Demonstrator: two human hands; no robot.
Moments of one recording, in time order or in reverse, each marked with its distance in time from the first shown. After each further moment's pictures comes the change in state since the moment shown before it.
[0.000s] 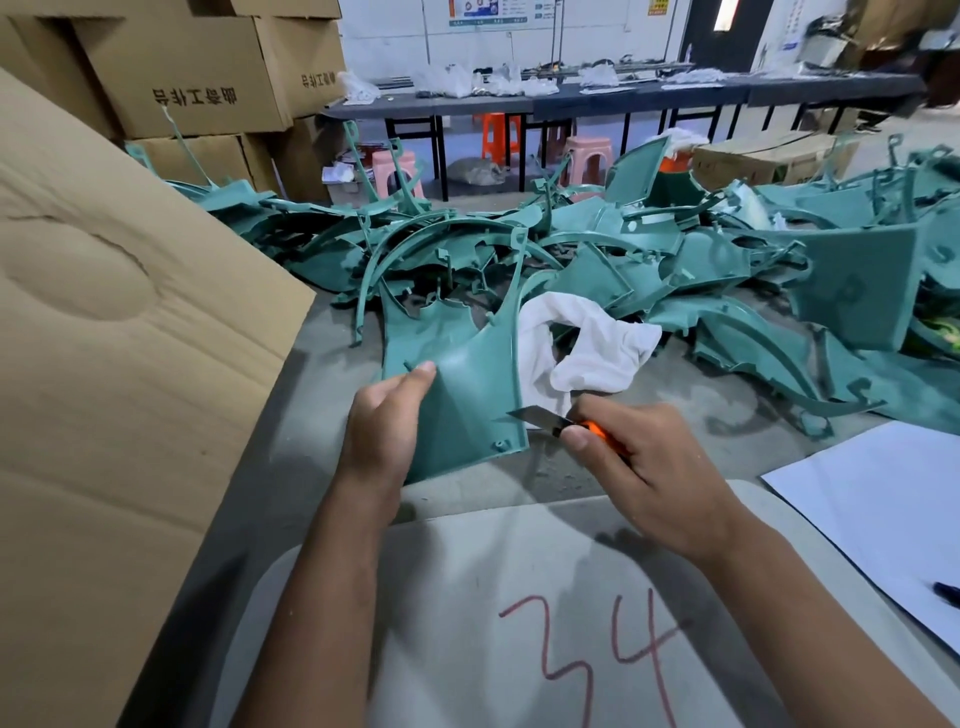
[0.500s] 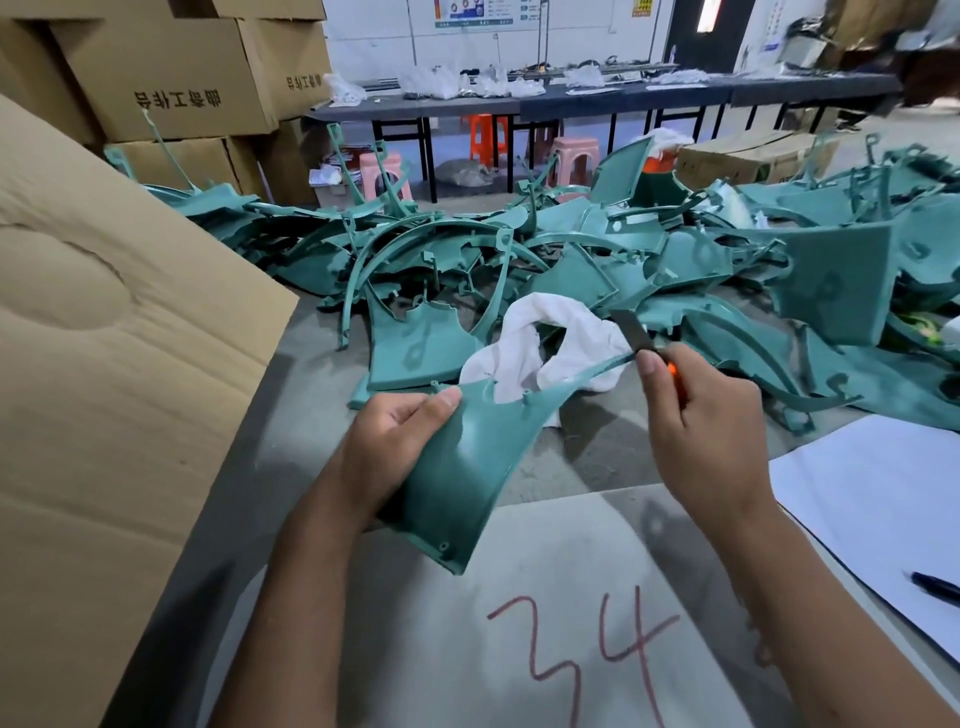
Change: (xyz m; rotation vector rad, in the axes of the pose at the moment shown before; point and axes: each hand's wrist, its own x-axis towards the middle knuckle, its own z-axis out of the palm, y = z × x) left_hand -0.005 -0.006 -0.007 0.138 -0.335 0.164; right_hand -0.003 0.022 -0.019 -0.259 0.457 0.286
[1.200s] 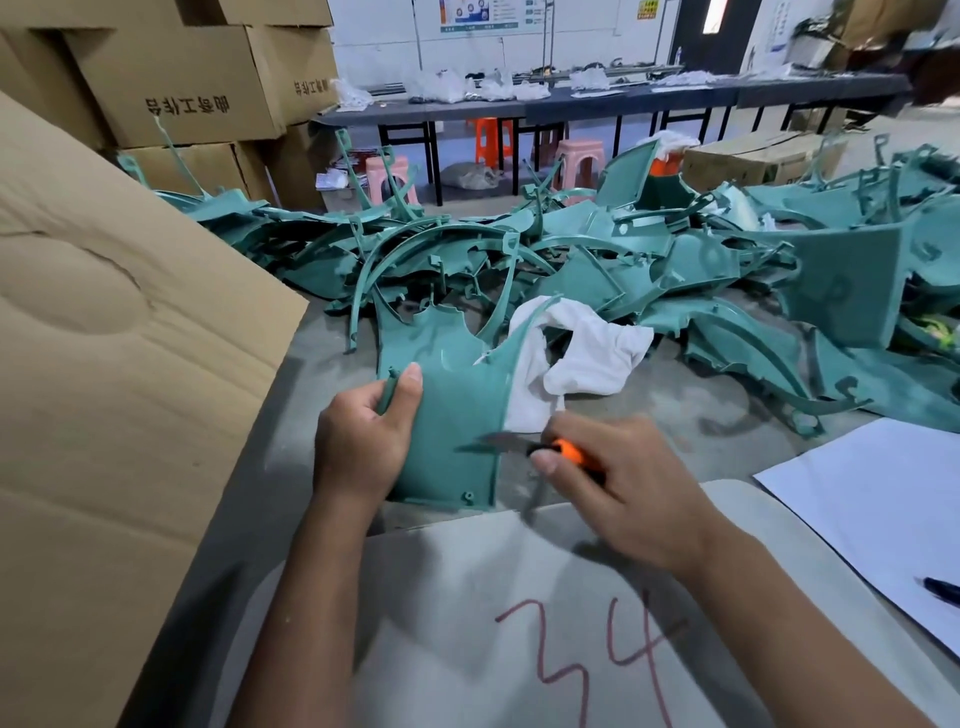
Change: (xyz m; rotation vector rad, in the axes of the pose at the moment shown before) left_hand 0.009 -0.011 -0.010 0.443 0.488 0.113; right_hand -0.018 -0.036 0.013 0.192 -0.507 -0.311
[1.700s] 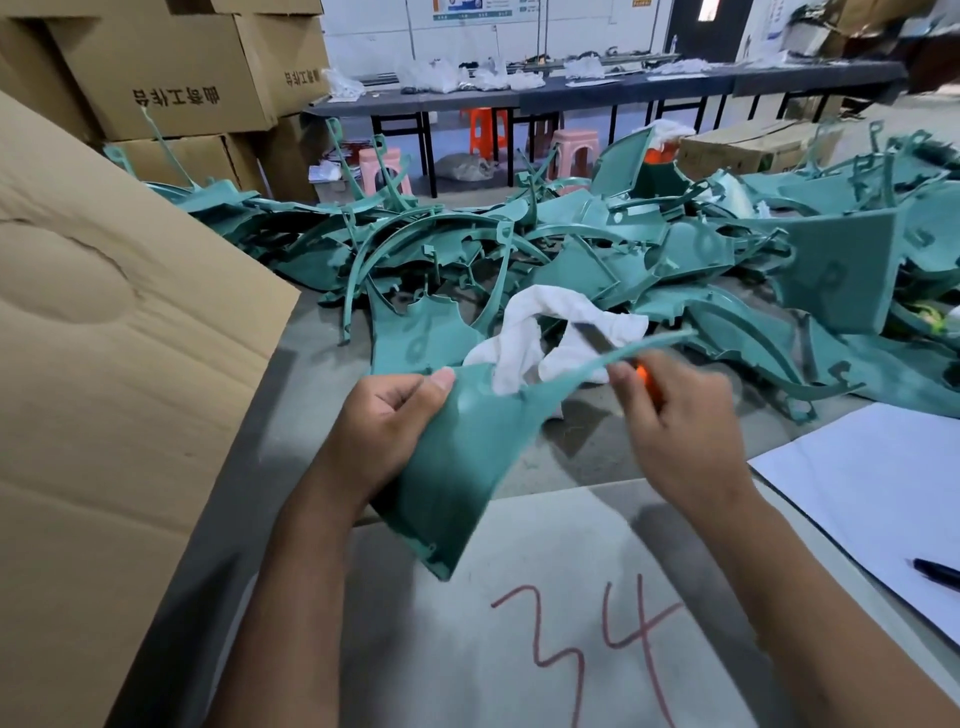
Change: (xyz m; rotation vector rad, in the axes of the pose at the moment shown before) left_hand -0.006 0.015 -0.004 -0.394 -0.389 0.039; right_hand -0.001 0.028 -0.015 -0.153 0.388 0.274
